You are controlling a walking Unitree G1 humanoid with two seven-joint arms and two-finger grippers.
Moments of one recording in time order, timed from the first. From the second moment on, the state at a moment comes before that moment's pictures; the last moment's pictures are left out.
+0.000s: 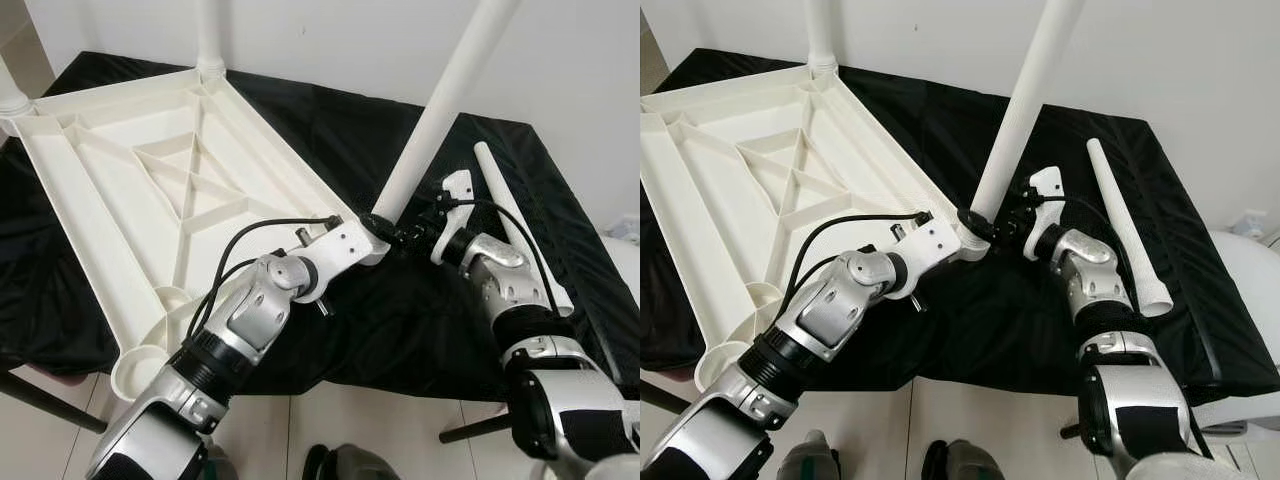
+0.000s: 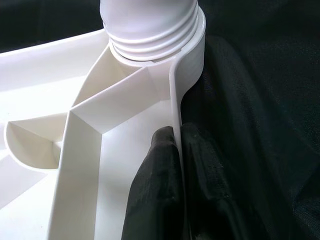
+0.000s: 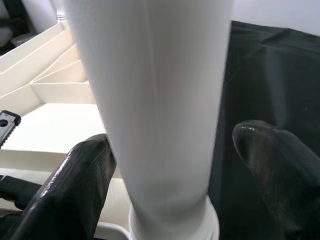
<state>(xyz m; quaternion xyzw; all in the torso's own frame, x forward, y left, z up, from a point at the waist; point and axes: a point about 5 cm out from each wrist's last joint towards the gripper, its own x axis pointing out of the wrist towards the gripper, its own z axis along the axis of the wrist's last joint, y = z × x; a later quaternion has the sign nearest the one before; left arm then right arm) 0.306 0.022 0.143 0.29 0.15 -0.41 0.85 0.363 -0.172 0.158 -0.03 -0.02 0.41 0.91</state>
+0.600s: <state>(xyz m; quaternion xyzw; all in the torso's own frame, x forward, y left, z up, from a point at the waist) 0.307 0.022 0.143 0.30 0.15 -0.41 0.85 0.364 -0.173 0.149 -0.04 0.00 0.43 0.90</state>
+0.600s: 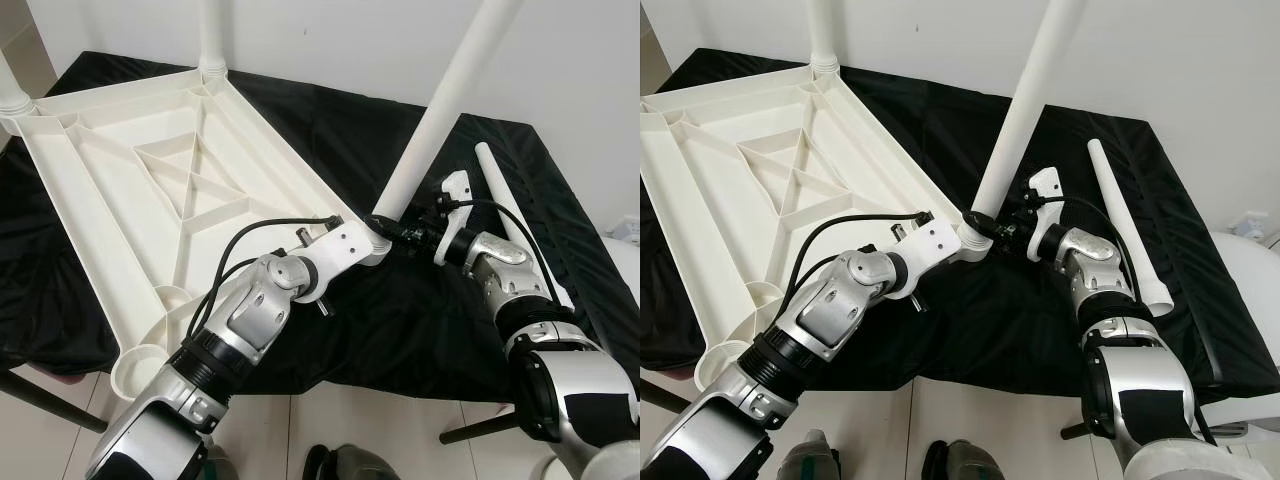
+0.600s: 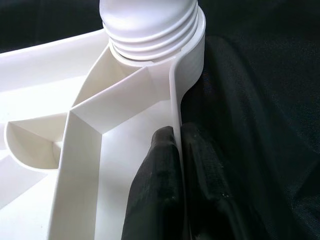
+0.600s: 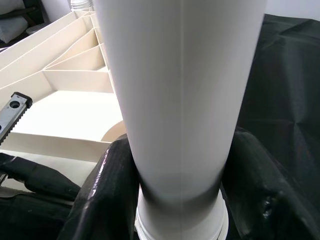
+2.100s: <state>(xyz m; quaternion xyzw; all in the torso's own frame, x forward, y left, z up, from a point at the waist) 0.313 0.033 0.147 0.30 0.15 -0.38 0.87 0.351 -0.084 0.160 0.05 -0.04 0.08 0.99</state>
